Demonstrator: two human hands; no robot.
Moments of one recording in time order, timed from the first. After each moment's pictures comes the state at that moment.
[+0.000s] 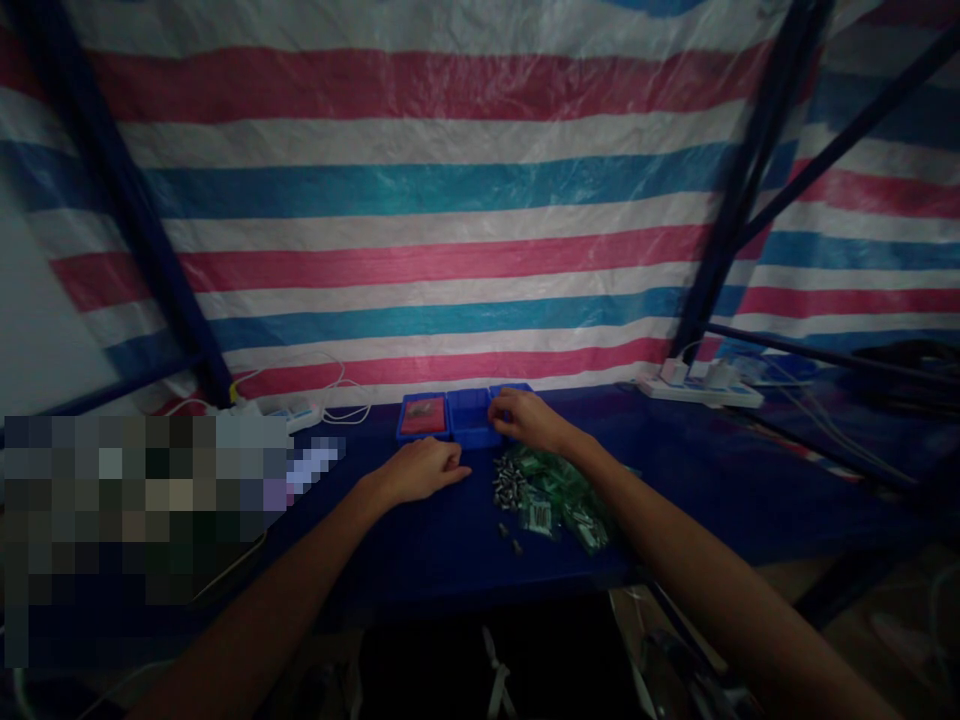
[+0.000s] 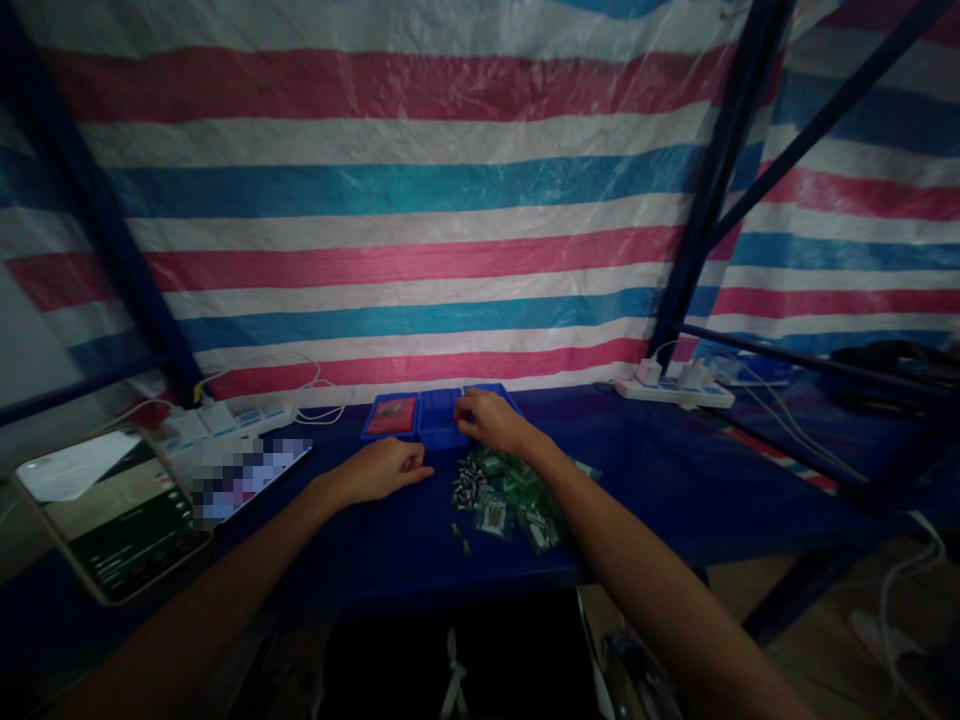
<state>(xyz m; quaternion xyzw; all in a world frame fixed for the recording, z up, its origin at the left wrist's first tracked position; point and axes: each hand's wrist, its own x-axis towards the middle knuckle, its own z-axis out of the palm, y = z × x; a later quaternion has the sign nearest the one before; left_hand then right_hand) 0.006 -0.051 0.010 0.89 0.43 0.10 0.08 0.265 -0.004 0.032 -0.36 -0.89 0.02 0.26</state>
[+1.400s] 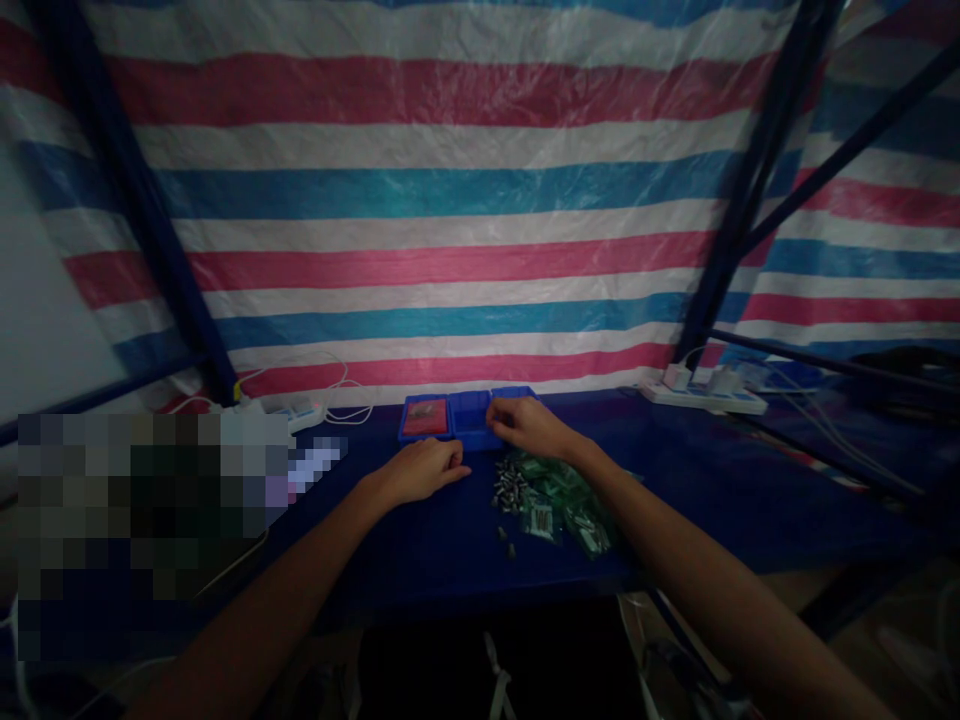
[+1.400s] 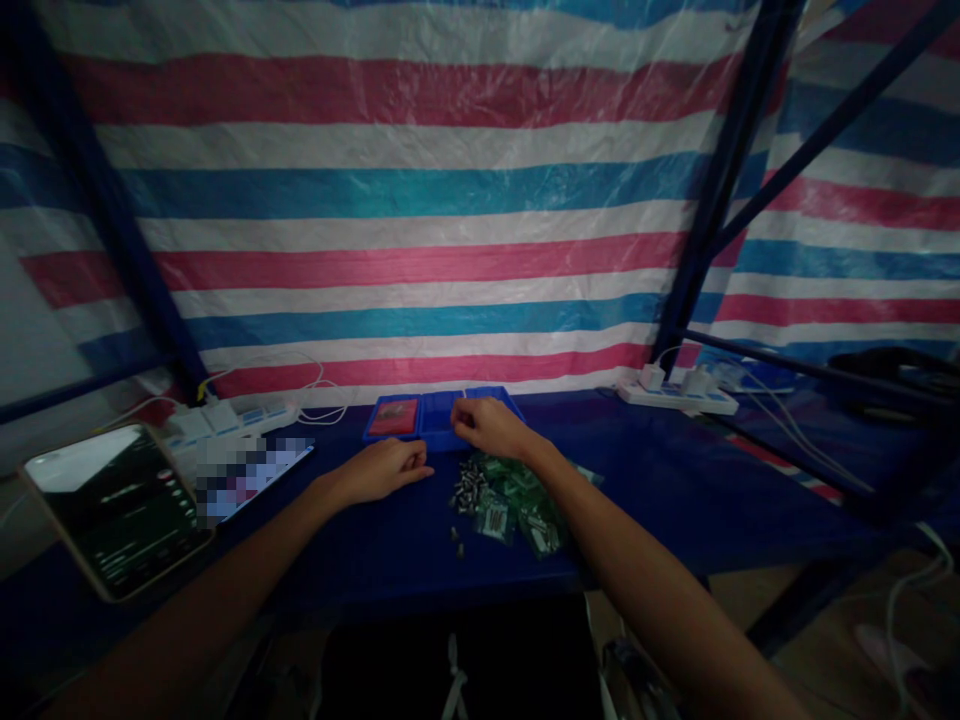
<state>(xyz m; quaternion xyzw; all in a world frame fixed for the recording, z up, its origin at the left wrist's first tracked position) 0.004 -0.052 0.011 0.89 0.43 0.11 0.08 0.258 -0.015 0.034 -0.36 -0.88 0.10 0.29</state>
